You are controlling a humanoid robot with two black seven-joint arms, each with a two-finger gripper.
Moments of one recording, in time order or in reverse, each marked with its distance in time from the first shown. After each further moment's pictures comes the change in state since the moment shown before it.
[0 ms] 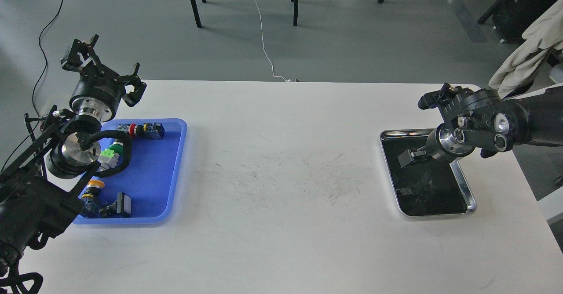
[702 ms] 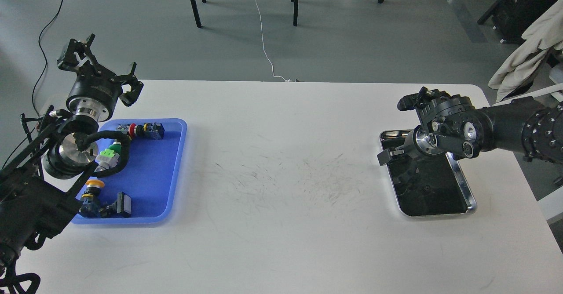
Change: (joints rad) left arm 0.001 0.011 0.000 0.000 0.000 -0.004 -0.010; right arm -0.088 0.107 0.059 -0.123 0.009 0.000 -0.002
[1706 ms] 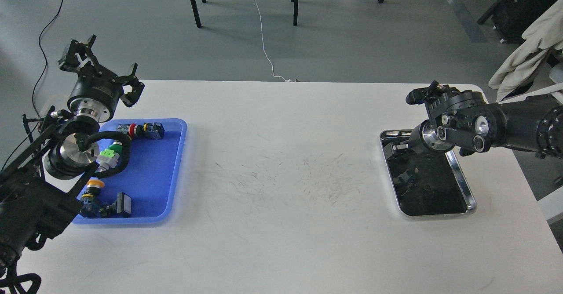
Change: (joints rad) left arm 0.001 -0.003 0.000 0.000 0.000 0.002 0.001; right arm 0.002 -0.055 0.083 0.005 0.004 0.008 0.007
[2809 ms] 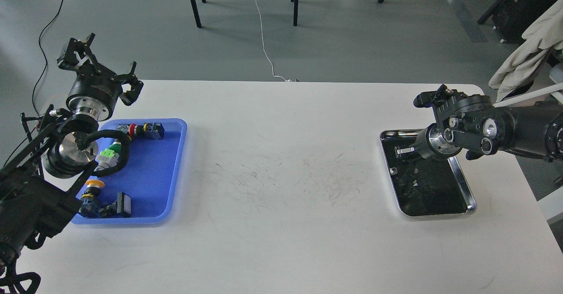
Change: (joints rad) left arm -0.005 0.003 0.000 0.002 0.000 0.000 0.000; right arm -0.020 -0.035 0.001 0.004 -0.002 0.010 0.001
